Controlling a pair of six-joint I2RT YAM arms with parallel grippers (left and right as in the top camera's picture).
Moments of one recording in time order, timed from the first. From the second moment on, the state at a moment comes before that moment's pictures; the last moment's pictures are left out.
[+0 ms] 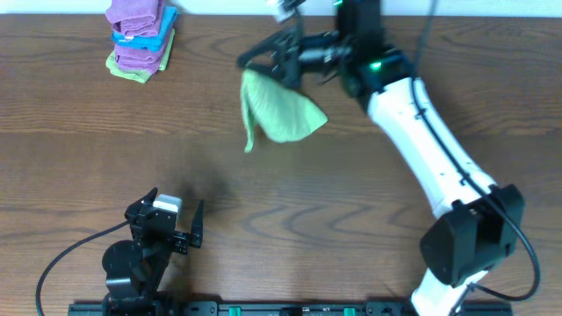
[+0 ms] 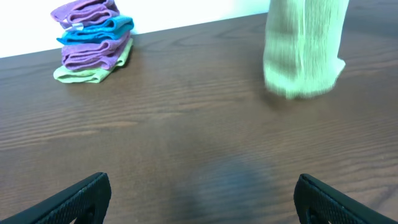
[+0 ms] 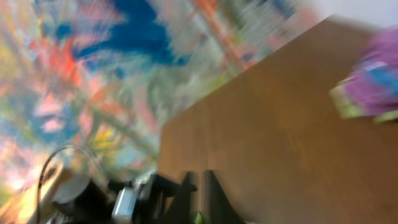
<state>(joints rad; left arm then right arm) 0.06 0.01 0.13 -0.46 0.28 0.17 0.45 1.89 1.76 -0.26 -1.17 0.29</state>
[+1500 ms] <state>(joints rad) 0.06 0.01 0.13 -0.46 0.28 0.17 0.27 2.23 1.77 -0.89 -0.48 -0.14</state>
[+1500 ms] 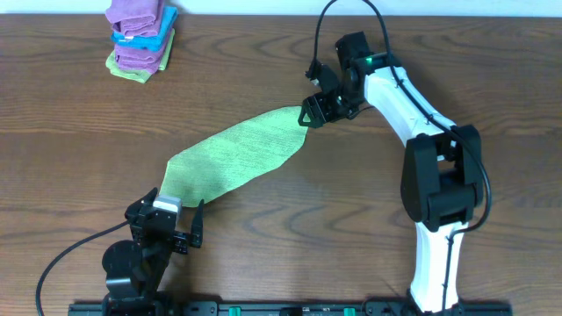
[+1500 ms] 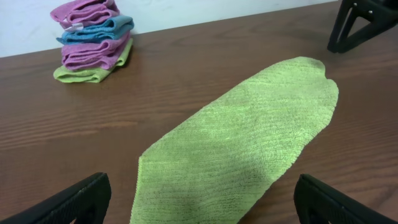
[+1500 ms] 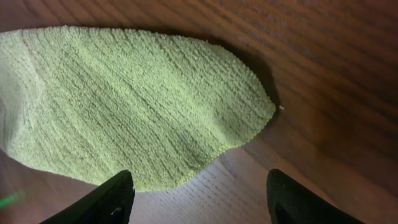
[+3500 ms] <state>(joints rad) 0.06 0.01 0.13 -0.46 0.28 0.17 0.05 2.32 2.77 -1.27 -0.31 -0.04</state>
